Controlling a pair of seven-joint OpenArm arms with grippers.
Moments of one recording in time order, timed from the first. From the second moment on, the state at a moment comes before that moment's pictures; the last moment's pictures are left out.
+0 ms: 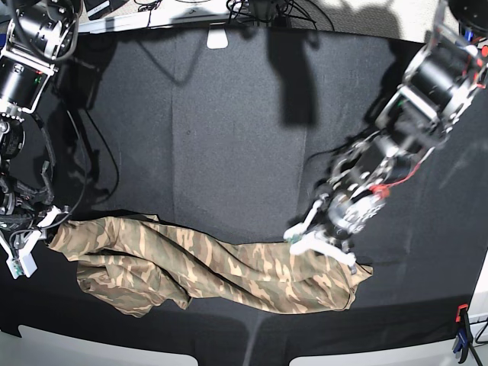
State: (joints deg) left arm -34.5 -10.2 46.0 40.2 25.1 3.1 10.6; right arm 17.6 27.6 23.3 84.4 24.3 40.4 -64.5
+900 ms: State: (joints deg) left arm -31.0 -19.6 48.2 51.8 27.3 -1.7 15.3; right arm 17.8 27.7 23.3 84.4 26.5 40.4 -64.1
